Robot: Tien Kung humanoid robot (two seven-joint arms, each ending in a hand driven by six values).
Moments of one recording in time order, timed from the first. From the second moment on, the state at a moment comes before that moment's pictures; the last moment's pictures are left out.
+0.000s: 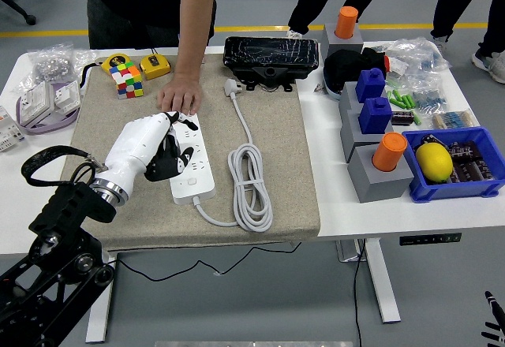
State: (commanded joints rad) left arm -0.13 0.20 -1.11 -1.67 2.15 0.18 0.29; right arm 0.23 -0.11 1.68 0.18 -1.36 -0.14 -0.14
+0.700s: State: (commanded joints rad) left arm -0.08 0.25 -1.12 -1.68 2.20 0.01 0.38; right arm 0.22 -0.11 1.68 0.18 -1.37 -0.14 -0.14
